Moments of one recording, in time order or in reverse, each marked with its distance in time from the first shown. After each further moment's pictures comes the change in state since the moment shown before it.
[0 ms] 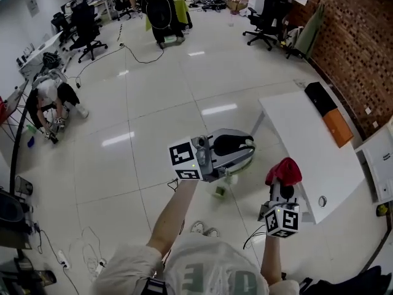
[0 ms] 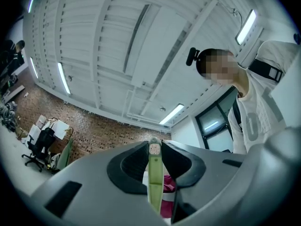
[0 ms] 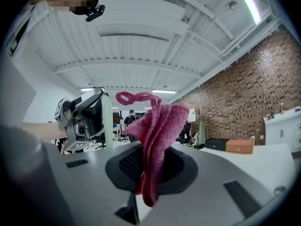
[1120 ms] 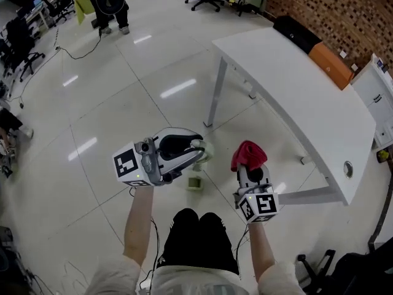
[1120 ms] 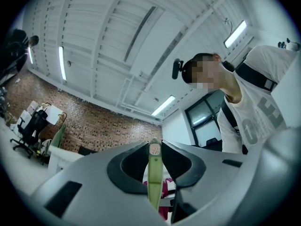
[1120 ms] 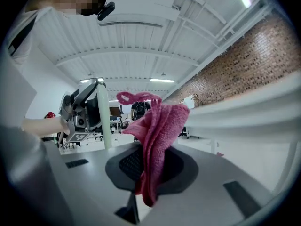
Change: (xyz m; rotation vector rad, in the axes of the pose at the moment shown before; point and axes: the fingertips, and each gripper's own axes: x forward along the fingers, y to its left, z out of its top) left arm -0.115 0.060 -0.337 -0.017 0.028 -0.143; right arm 0.058 -0.090 -0.372 0.024 0.051 0.012
